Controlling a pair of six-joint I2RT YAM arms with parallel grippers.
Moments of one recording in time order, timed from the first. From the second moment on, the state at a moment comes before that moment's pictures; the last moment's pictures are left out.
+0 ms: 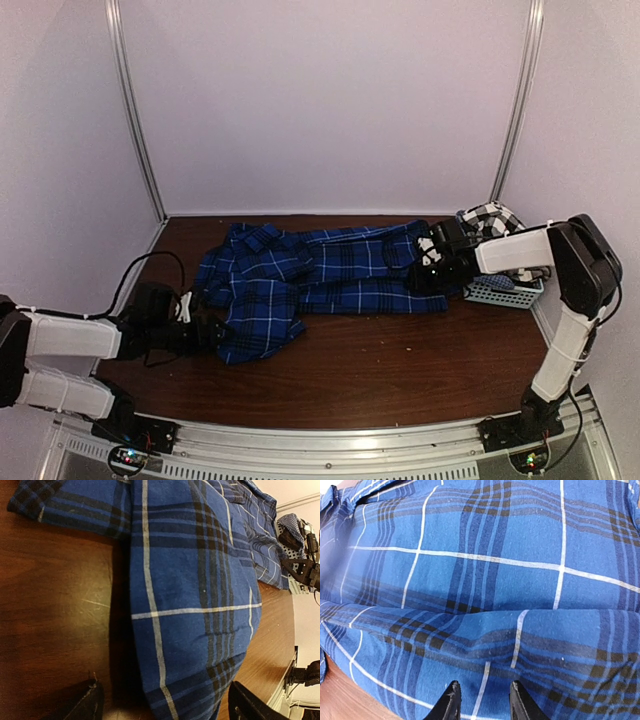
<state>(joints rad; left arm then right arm) -0.39 1.17 0.27 0.14 0.39 -0.65 0.39 1.80 1.03 -0.15 -0.14 0.32</state>
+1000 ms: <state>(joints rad) -0.42 1.22 0.59 0.21 0.62 -0.77 0.42 1.63 0.99 -0.19 -0.12 0.31</state>
